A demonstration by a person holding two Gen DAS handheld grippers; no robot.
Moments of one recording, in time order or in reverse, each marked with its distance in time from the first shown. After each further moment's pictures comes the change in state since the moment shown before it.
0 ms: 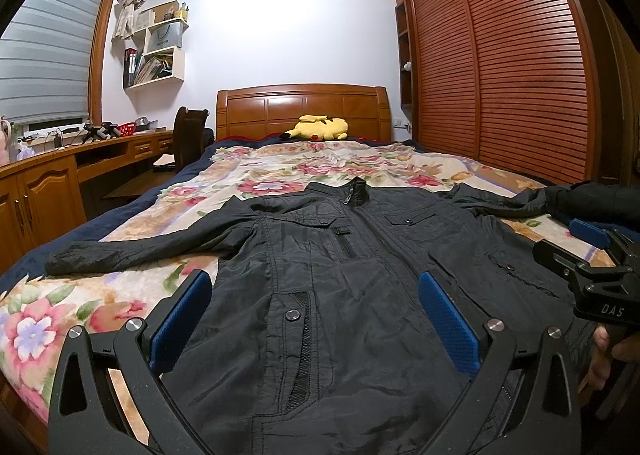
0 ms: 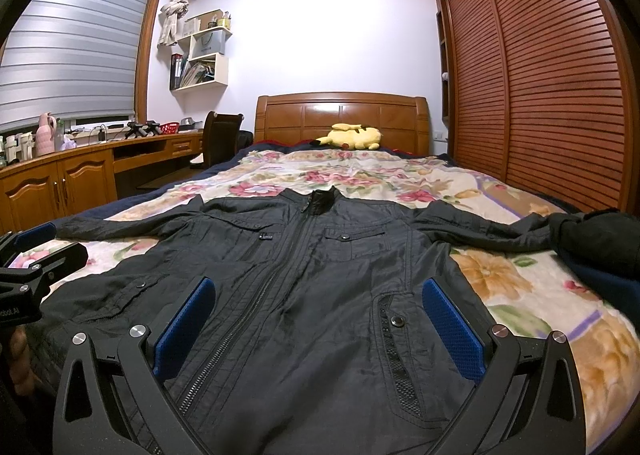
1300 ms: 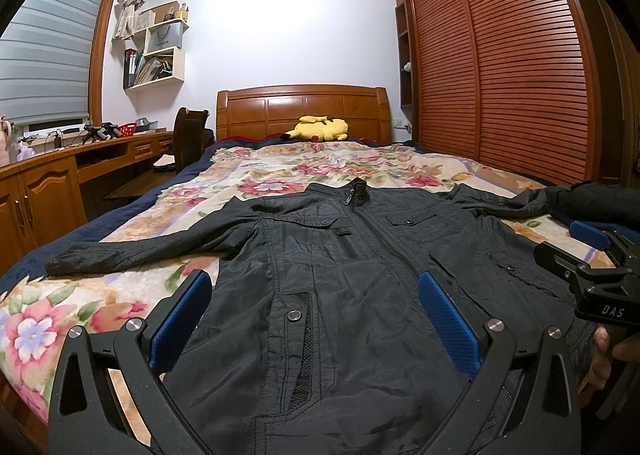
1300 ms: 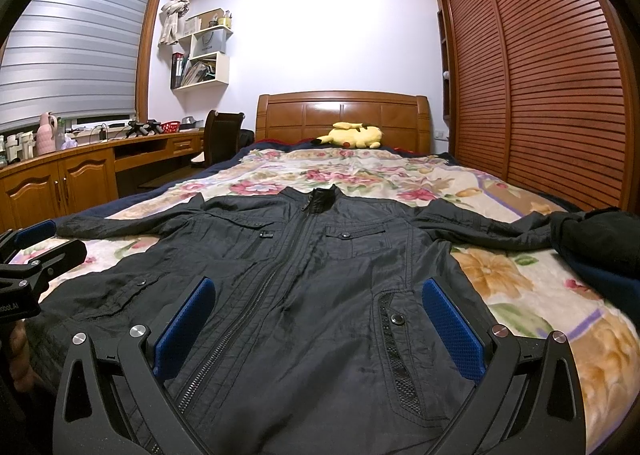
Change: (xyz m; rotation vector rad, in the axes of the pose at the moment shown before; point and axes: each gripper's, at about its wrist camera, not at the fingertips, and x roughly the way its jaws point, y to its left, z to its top) left arm 0.000 0.002 0.000 -0.003 -0.003 0.005; right arm 0.001 0.000 -0.002 0.002 0.003 0.003
